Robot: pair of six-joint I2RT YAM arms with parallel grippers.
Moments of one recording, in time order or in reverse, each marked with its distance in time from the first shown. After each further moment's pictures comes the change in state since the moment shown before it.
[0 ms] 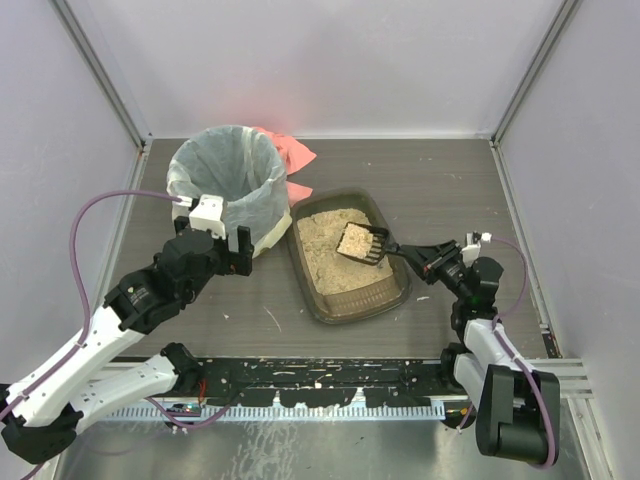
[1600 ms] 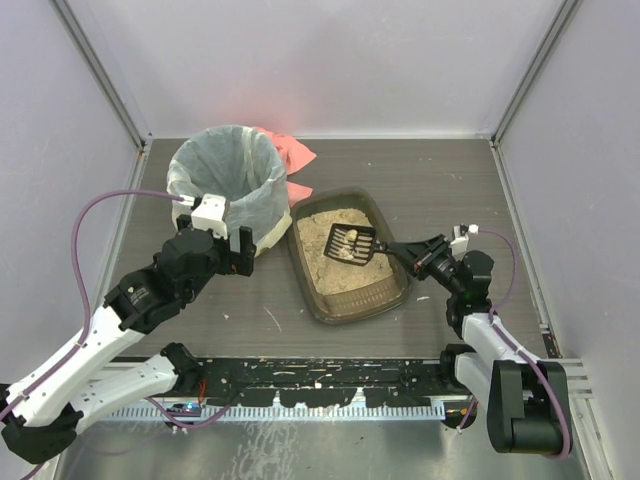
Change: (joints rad) left arm 0.000 0.001 0.002 0.016 0.028 0.026; right arm 0.103 0.047 0.042 0.033 0.057 0.003
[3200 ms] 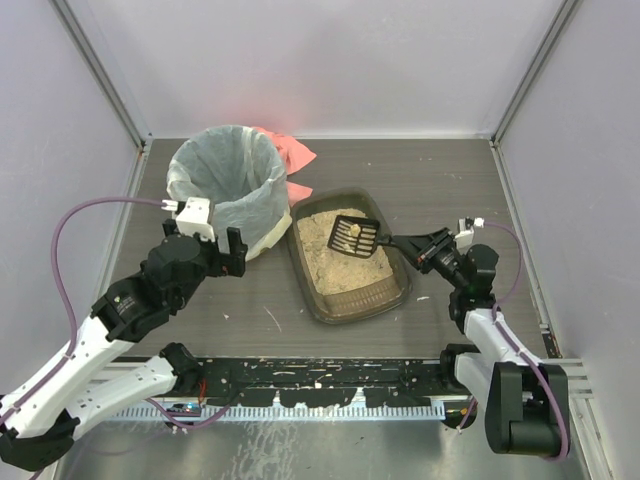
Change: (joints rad) left arm 0.000 -0.065 0.000 -0.025 -0.042 -0.027; right arm -0.005 -0.011 0.053 -0.048 -0.022 -0.023
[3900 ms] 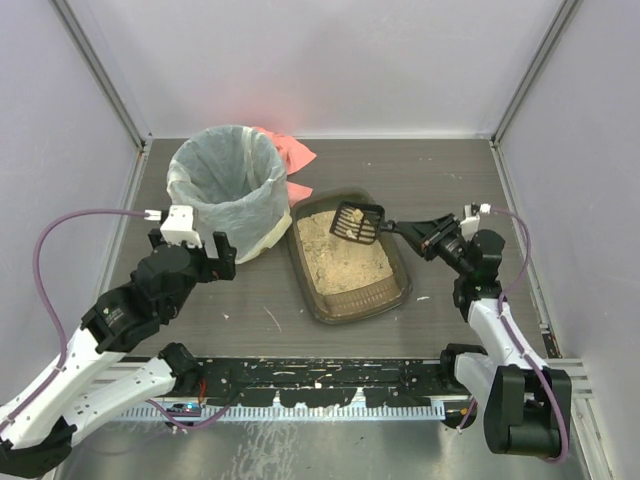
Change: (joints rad) left arm 0.000 -0.072 -0.032 -0.045 -0.061 -0.055; right arm -0.024 0.002 0.106 -0.116 0.002 -0.008
